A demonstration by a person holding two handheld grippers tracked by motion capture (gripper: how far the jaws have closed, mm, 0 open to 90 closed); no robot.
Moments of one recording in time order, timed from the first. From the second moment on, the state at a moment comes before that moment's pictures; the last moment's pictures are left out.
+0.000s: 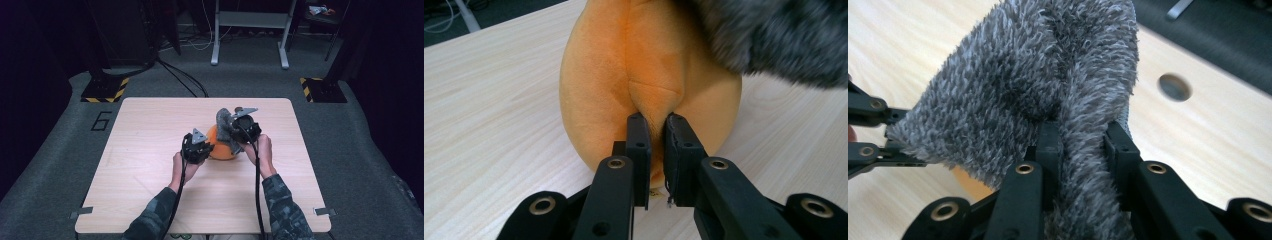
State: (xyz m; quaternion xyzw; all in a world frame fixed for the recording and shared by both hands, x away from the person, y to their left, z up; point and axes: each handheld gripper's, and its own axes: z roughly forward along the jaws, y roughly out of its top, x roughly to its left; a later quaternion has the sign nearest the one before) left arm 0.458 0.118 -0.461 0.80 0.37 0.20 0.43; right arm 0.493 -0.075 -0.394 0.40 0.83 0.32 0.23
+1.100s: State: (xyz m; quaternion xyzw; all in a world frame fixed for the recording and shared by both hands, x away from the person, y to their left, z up) left arm 0.460 0.121 -0.467 0.80 0.36 0.19 0.44; right arm 0.505 -0.128 -0.436 0.48 0.82 0.23 0.20
